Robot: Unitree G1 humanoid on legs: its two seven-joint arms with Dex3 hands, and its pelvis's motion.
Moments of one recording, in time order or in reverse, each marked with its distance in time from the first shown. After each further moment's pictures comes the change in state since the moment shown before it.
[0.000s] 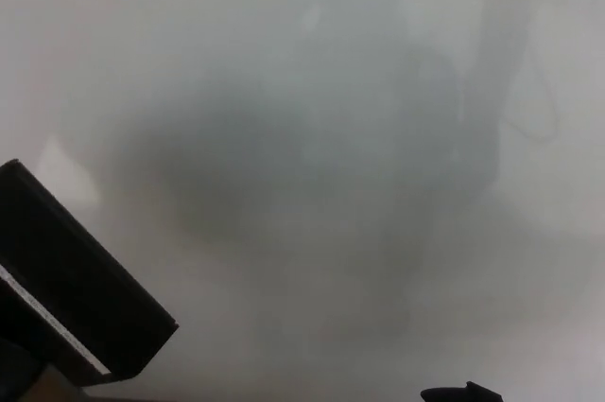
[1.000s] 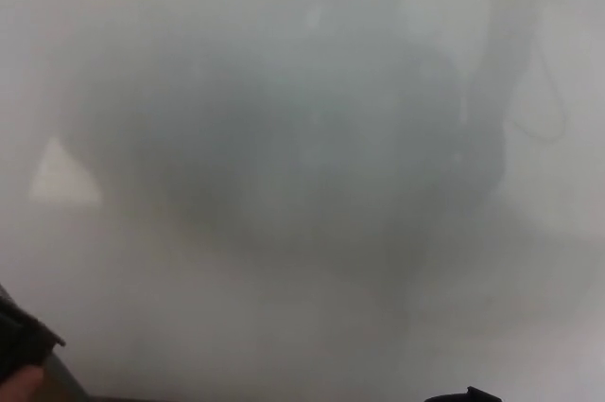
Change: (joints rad) left_arm 0.000 0.013 0.045 0.028 -0.319 0.070 -0.100; right_arm -0.009 -0.034 0.071 0.001 -0.079 0.044 -0.120
